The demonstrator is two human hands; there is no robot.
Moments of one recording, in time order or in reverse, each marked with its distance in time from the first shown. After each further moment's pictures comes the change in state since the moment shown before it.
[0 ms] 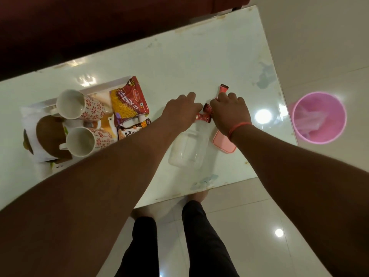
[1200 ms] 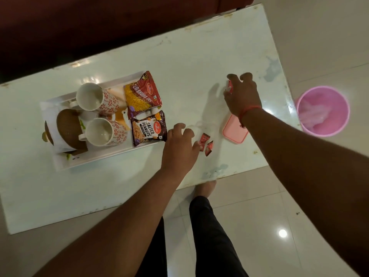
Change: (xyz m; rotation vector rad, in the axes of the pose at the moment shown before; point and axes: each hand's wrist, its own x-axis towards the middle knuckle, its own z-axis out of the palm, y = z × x) left_hand -0.142 0.045 0.029 -0.511 0.209 -0.381; right_hand 0.006 -0.002 -0.012 0.494 0.088 0.353
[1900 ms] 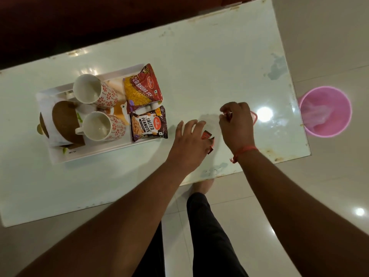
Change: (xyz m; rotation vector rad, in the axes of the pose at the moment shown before) left_hand 0.007 0.008 0.012 0.334 -0.099 0.303; right_hand -0.089 -0.019 0.018 0.423 0.113 0.059
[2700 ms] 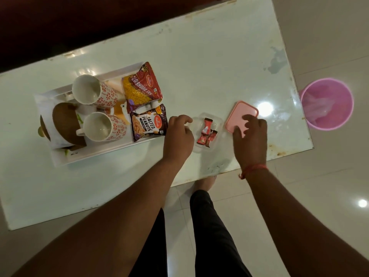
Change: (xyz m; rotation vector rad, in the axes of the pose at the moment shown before) left_hand 0.008 -0.017 -0.009 -0.740 0.157 -0.505; right_hand -0.046 0.034 -0.007 -0.078 0.137 0.124
